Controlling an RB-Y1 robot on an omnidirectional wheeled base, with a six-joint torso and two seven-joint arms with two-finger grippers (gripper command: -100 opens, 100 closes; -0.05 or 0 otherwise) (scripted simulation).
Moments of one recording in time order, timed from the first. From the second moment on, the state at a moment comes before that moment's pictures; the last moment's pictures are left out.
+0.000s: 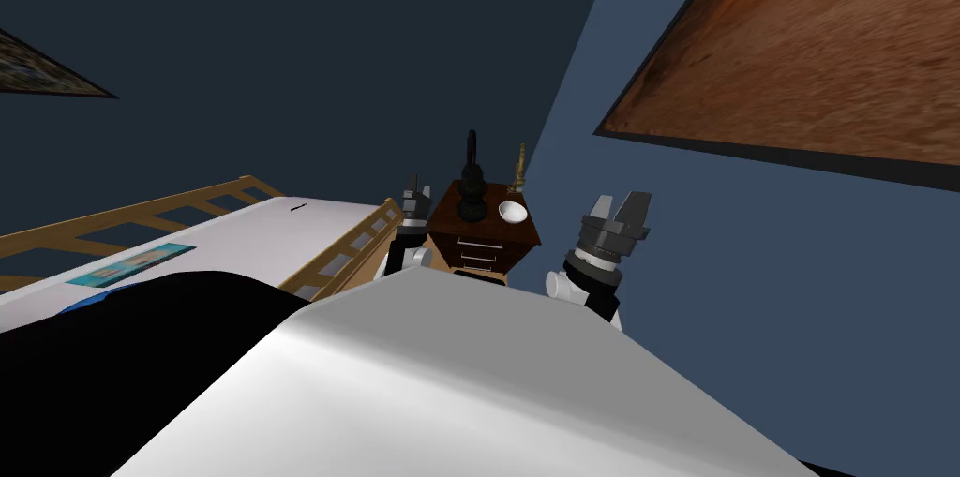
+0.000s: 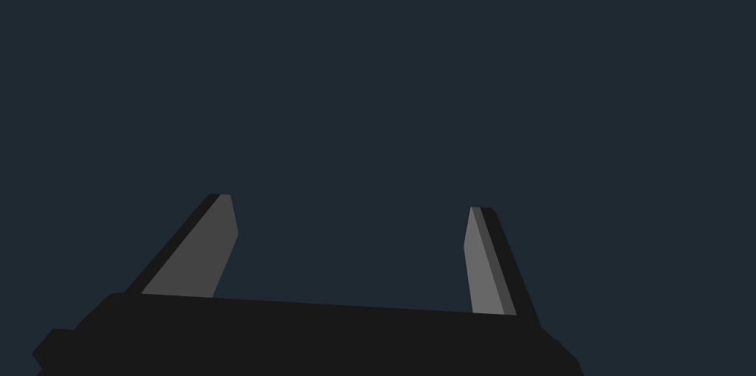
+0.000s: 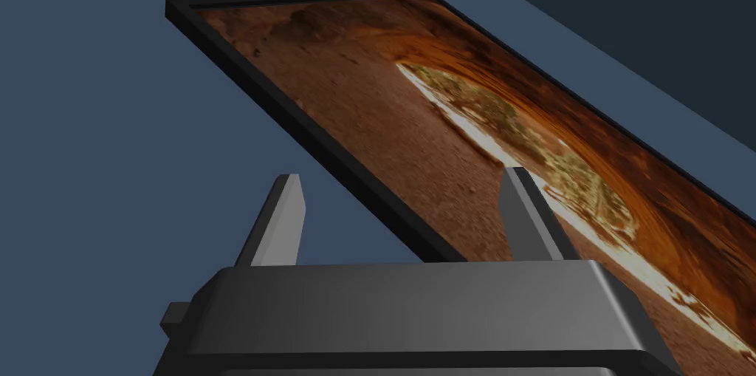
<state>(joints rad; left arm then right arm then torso) 0.50 -0.02 -0.02 -2.28 0.06 -0.39 -0.11 0.46 0.03 -0.01 -2.32 0.08 -0.63 0.17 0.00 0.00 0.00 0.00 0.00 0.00</state>
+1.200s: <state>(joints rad) 0.50 -0.02 -0.02 -2.28 0.06 -0.39 -0.11 0.51 -0.31 -0.06 -2.18 0.27 -0.65 0.17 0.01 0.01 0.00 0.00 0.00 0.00</state>
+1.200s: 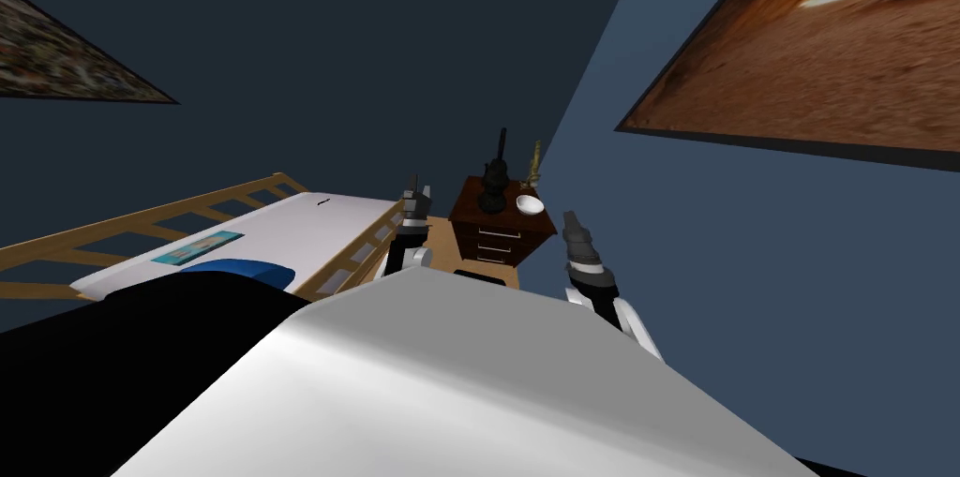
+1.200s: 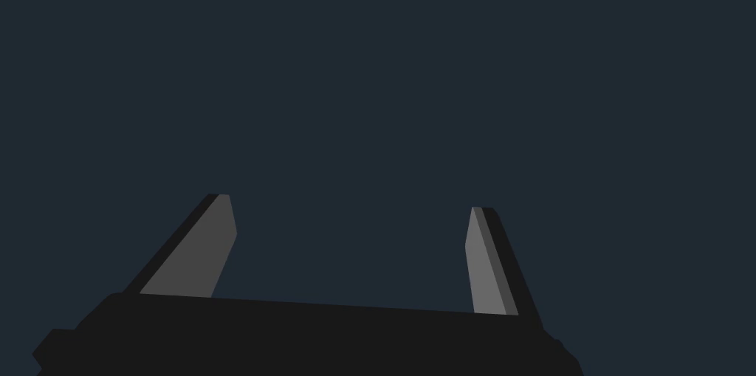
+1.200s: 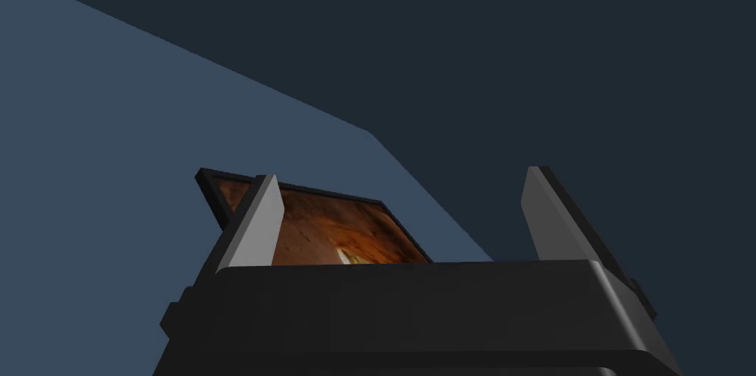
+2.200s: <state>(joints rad) 0.50 -0.02 -0.02 -2.28 0.06 -0.39 -0.11 0.57 -0.57 -0.09 -1.95 0.49 -0.67 0.18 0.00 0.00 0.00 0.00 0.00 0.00</state>
